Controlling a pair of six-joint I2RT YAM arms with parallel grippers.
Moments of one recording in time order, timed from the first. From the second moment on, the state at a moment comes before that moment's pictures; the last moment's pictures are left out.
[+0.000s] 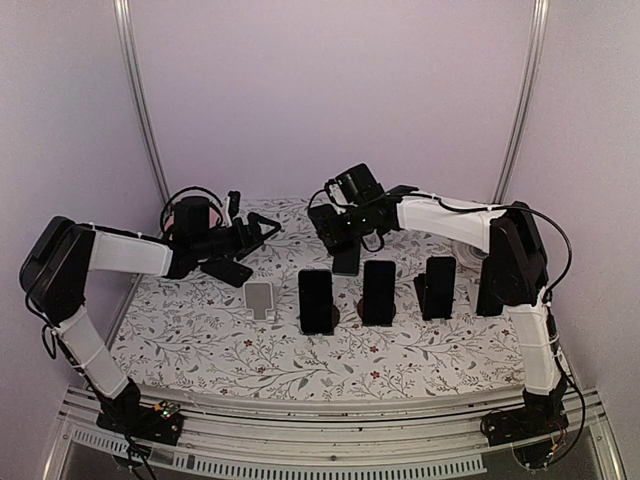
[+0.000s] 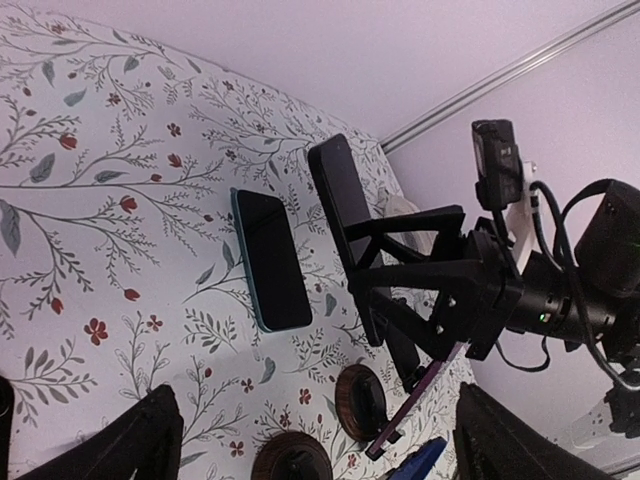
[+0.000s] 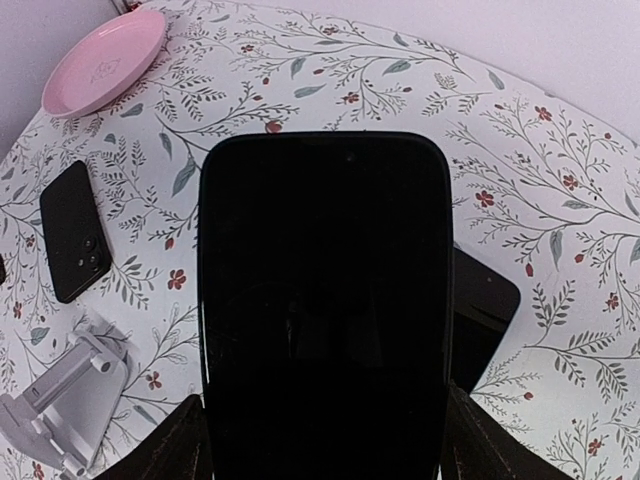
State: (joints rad) left arm -0.39 1.68 0.87 0.48 0.48 -0.73; right arm 0.72 2.25 1.95 -0.46 0.10 0.22
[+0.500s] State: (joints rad) left arm -0.40 1.87 1.08 0.52 0.51 -0.83; right arm 0.77 2.22 1.95 -0.43 0.10 0.19
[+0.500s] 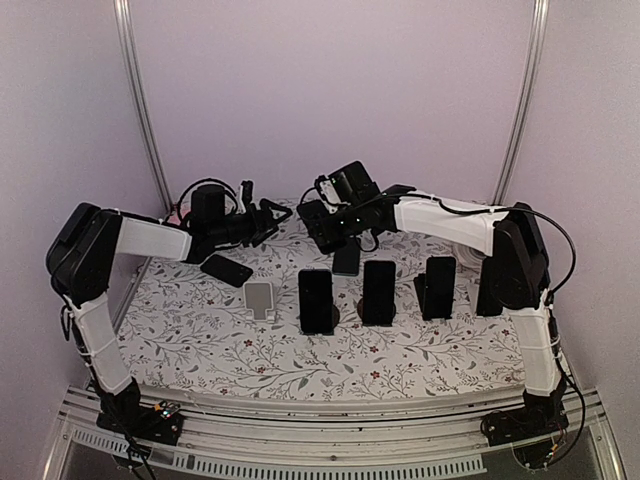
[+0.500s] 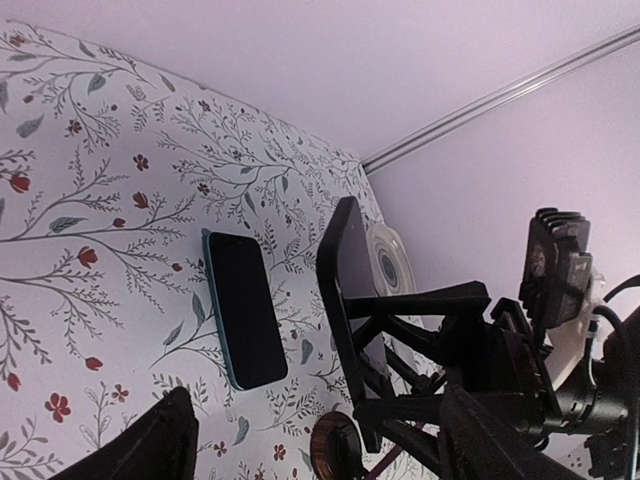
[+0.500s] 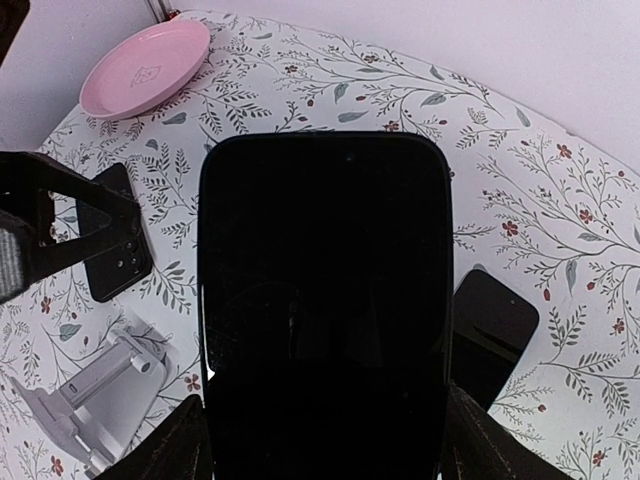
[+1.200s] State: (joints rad) left arm -0.44 2.09 1.31 0.56 0.59 -0.94; right arm 0.79 2.19 1.92 -0.41 0.10 0.15
